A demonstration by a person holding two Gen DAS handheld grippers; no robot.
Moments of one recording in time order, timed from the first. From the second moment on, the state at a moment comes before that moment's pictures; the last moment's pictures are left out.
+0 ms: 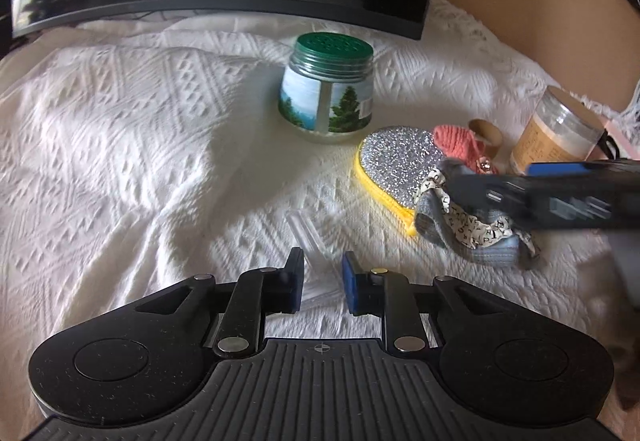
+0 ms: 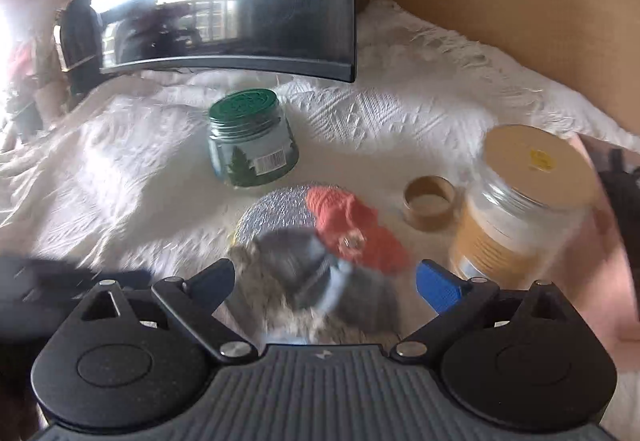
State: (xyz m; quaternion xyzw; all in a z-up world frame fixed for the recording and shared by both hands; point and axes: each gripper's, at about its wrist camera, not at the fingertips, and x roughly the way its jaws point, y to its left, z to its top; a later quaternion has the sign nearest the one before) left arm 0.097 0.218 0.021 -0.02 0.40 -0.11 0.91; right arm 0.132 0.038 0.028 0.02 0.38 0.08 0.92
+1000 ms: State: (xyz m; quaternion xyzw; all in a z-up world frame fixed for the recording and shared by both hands) left arm 0.096 0.222 0.014 -0.04 0.40 -0.08 0.91; right arm 0.146 0.014 0.093 0.01 0.40 0.16 0.90
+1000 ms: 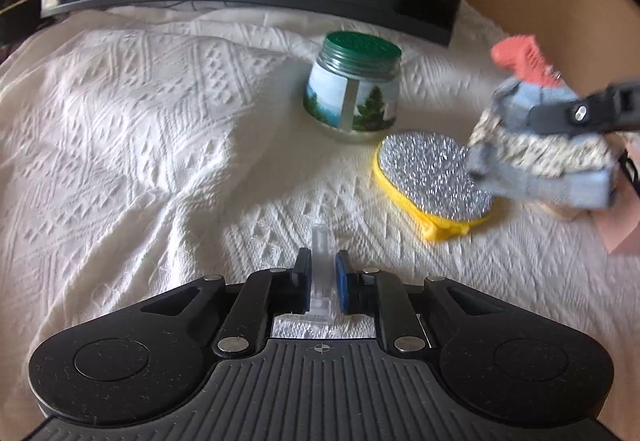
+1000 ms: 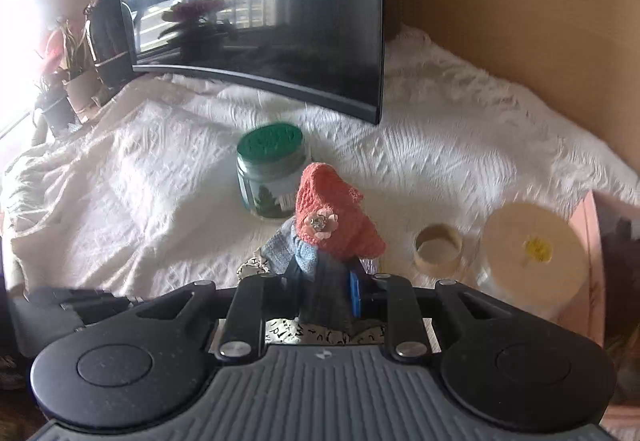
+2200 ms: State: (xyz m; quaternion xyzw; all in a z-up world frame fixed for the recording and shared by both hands) left arm 0.173 -0.125 0.126 -0.02 0.35 -0.45 0.82; right arm 0.081 -0.269 0.215 0.09 0.28 -0.15 0.95
